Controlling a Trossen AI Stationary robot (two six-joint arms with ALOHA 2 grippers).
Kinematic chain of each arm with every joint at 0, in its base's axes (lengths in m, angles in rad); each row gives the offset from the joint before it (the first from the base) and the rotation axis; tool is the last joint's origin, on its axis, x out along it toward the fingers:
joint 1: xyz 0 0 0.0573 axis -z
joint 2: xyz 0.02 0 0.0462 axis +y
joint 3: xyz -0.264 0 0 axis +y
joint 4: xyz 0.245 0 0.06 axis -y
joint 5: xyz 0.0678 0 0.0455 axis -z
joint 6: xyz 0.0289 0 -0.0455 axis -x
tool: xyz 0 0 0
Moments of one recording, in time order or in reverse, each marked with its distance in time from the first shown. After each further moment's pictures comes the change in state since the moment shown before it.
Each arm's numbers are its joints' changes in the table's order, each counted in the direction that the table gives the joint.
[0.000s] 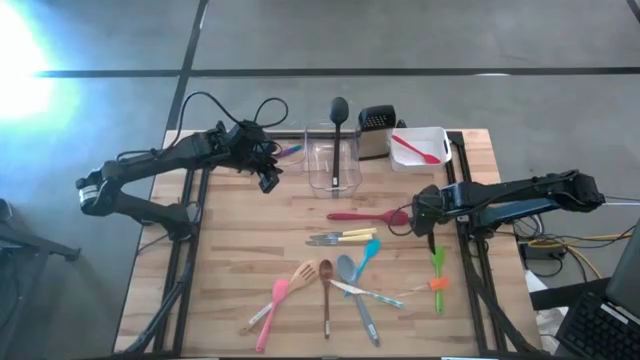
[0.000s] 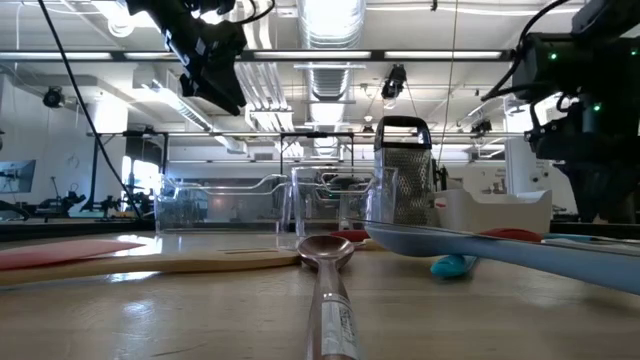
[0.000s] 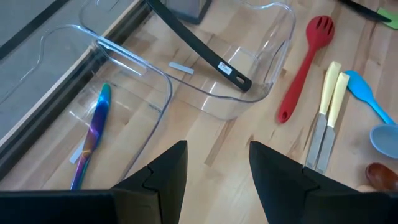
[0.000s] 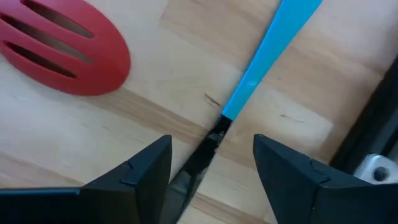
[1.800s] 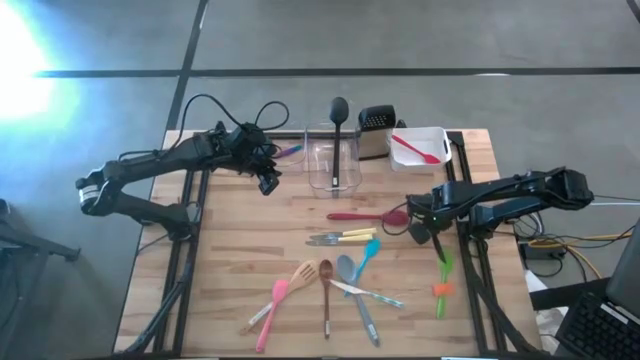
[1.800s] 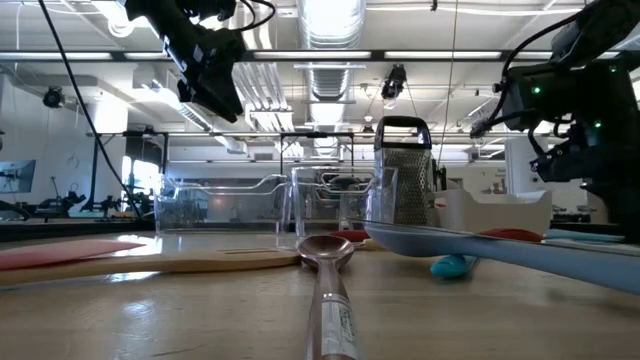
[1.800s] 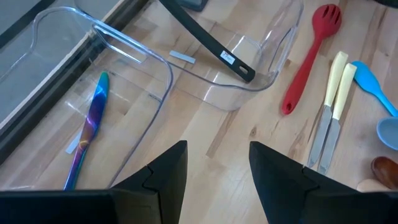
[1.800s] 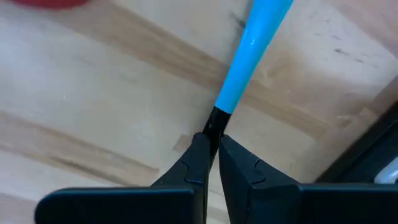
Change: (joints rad) left arm 0.000 0.001 0.032 0.005 0.000 0.008; right arm 0.058 0.162 0.010 0.010 -0.252 0.086
